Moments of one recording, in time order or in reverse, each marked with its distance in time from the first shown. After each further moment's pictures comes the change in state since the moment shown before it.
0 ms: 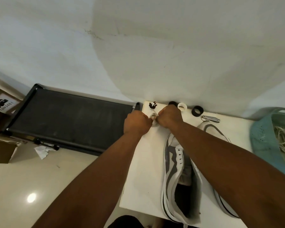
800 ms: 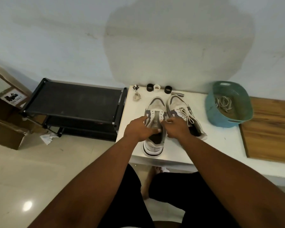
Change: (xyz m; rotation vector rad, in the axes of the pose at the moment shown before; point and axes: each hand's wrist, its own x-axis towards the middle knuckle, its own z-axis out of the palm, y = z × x) left_hand -0.236 0.019 0.004 -0.046 -0.211 0.168; right_hand -0.224 0.130 -0.069 0.212 0.004 0.047
